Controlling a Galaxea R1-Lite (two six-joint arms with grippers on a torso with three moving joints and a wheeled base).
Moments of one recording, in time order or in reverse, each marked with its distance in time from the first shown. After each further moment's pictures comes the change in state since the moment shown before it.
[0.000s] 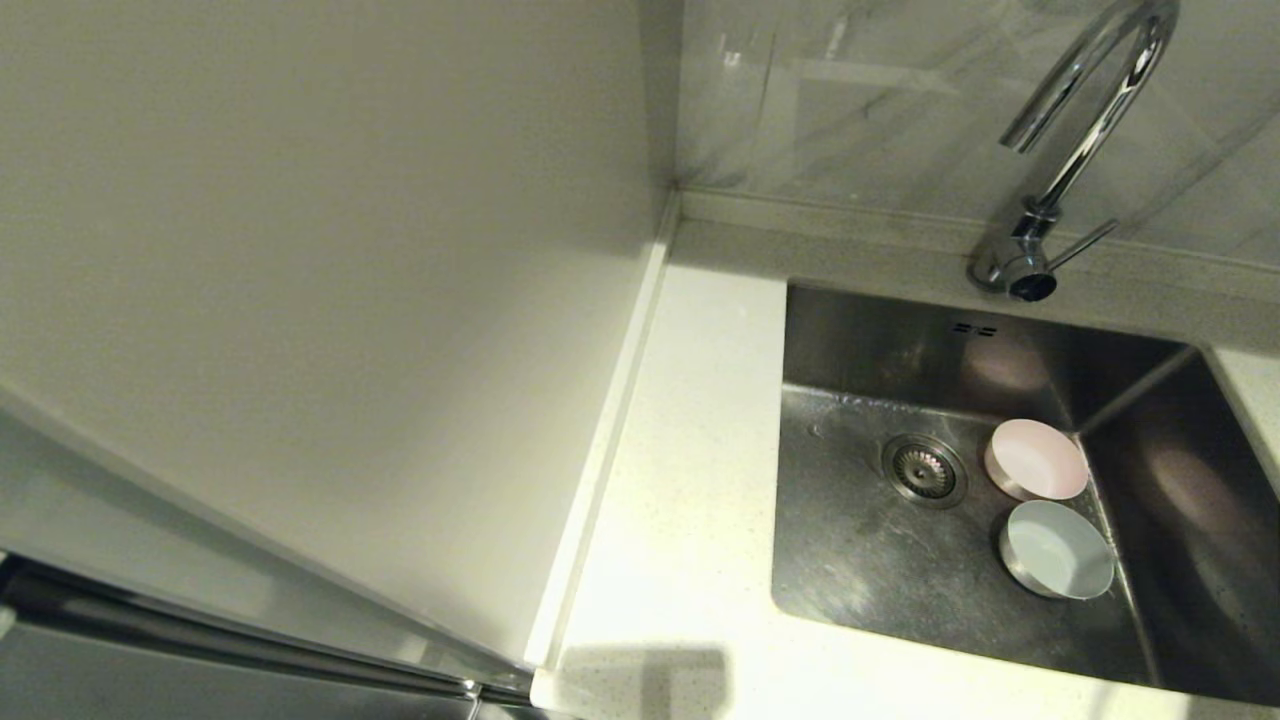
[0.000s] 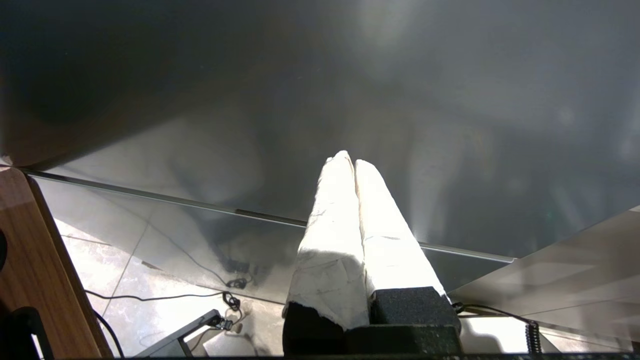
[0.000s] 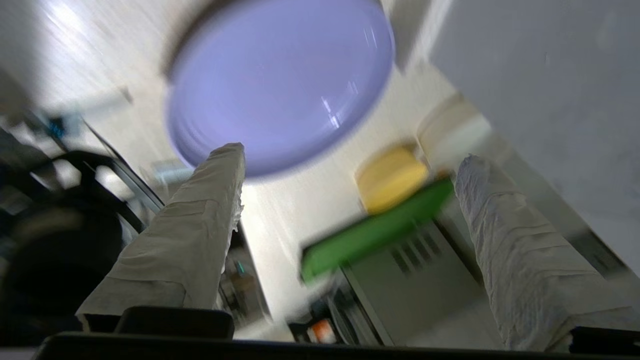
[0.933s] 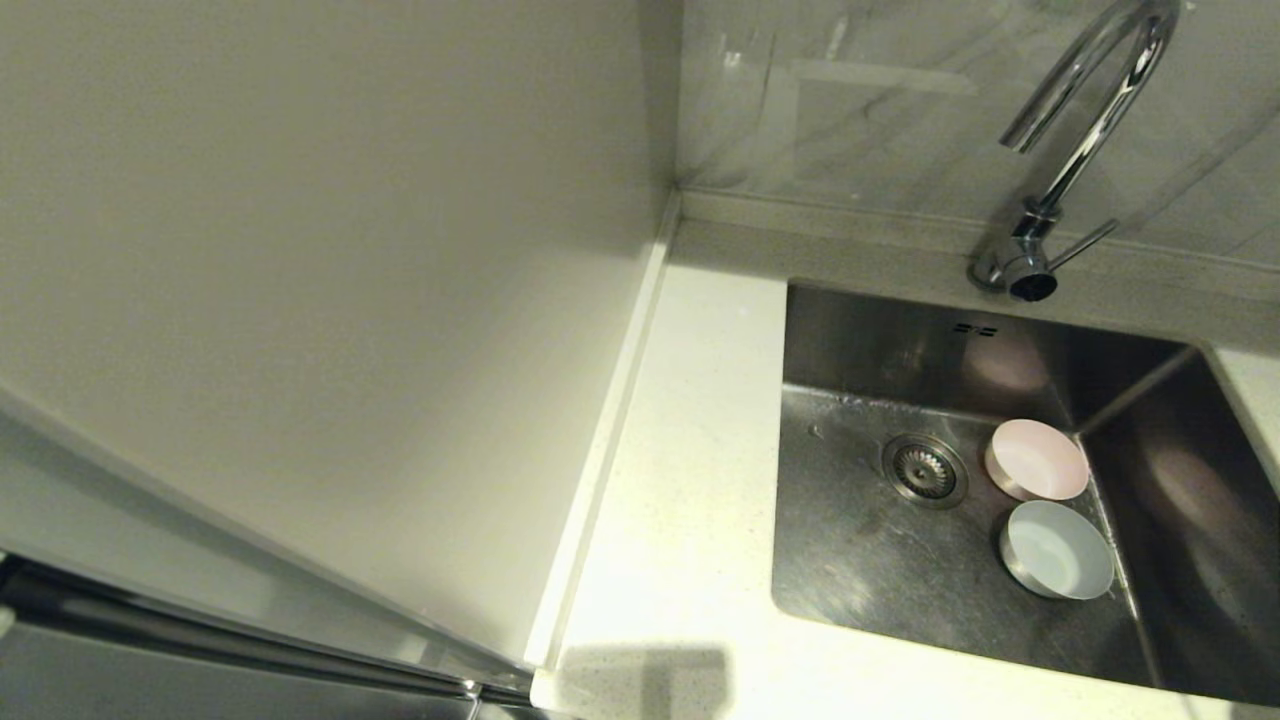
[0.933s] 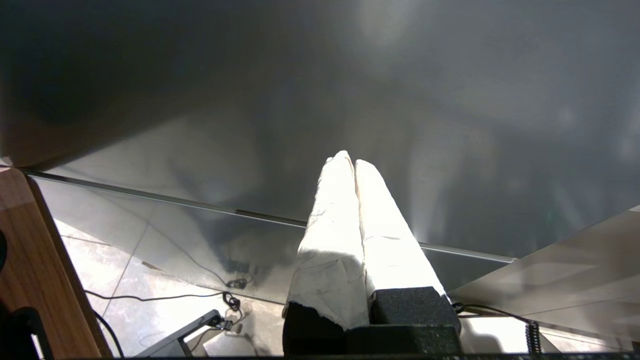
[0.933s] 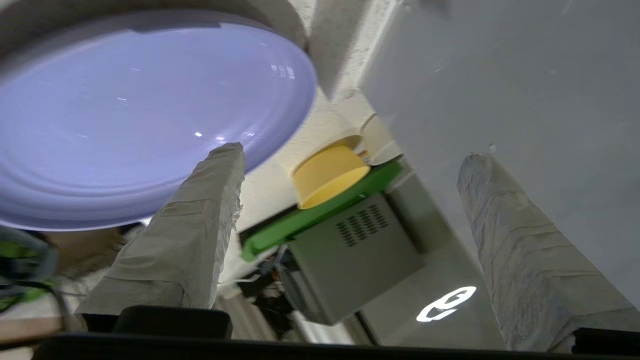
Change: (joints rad) left arm 0.000 0.000 0.000 0.000 0.000 0.000; right arm -0.088 0.258 0.012 -0.229 -0.163 -0.160
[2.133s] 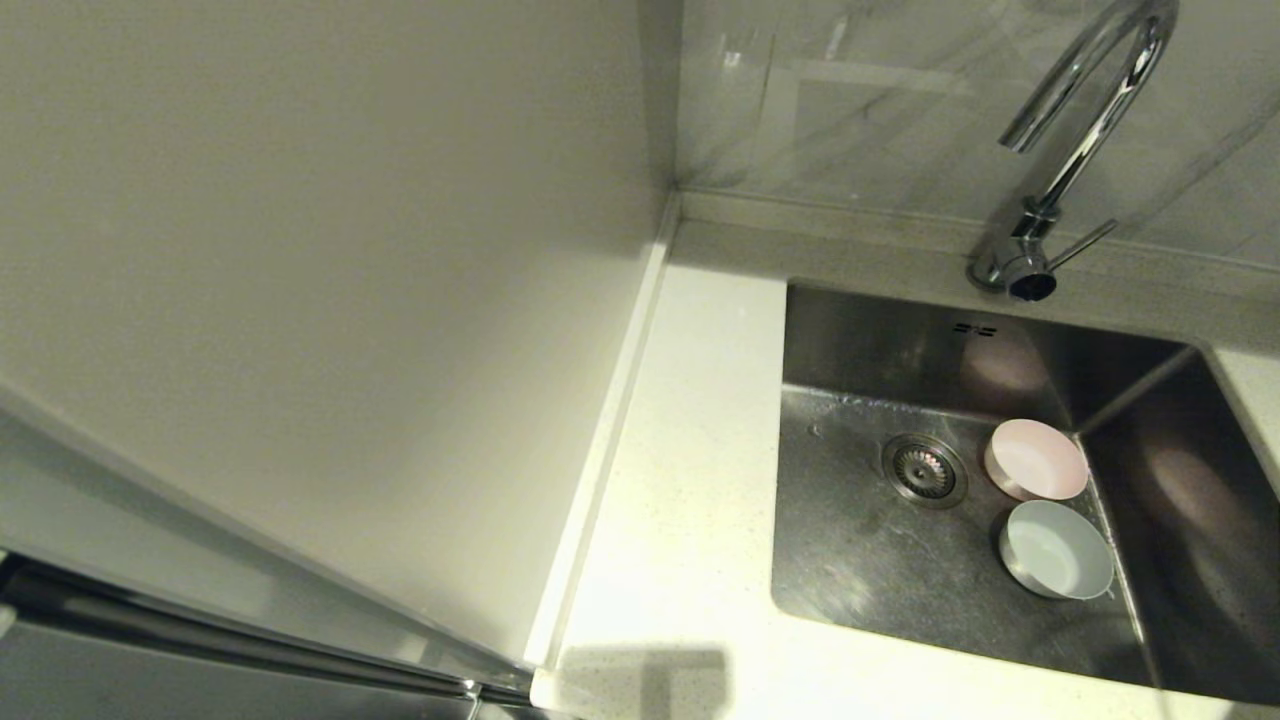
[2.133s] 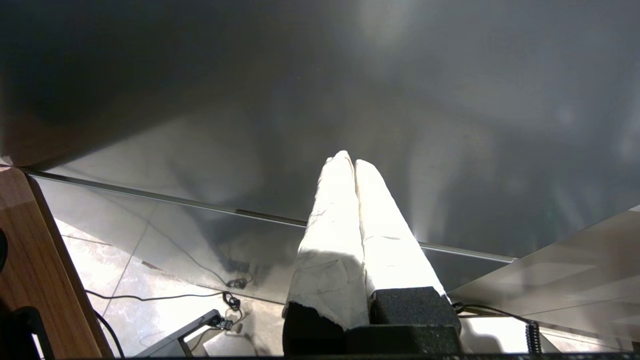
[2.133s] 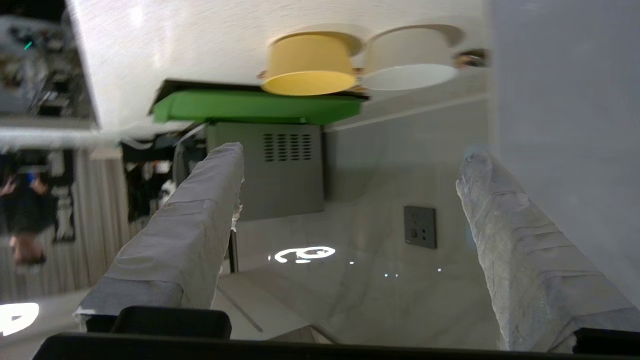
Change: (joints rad) left arm 0.000 0.000 0.000 0.000 0.000 0.000; right arm -0.143 -0.085 0.034 0.167 -0.086 -0.624
